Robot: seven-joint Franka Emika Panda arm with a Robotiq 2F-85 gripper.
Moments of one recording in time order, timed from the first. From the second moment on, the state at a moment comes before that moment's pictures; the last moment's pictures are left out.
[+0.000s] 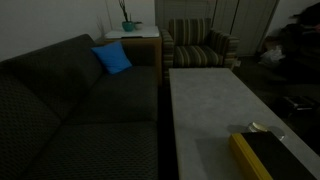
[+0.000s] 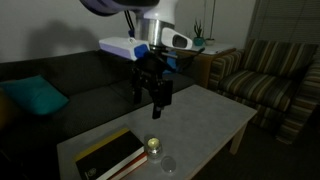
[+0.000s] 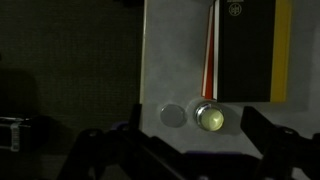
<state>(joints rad) -0.14 0.44 -0.06 -2.19 -0.01 2.43 -0.07</state>
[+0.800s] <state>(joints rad) -0.14 0.60 -0.03 -2.12 -0.07 2.51 -0.27</state>
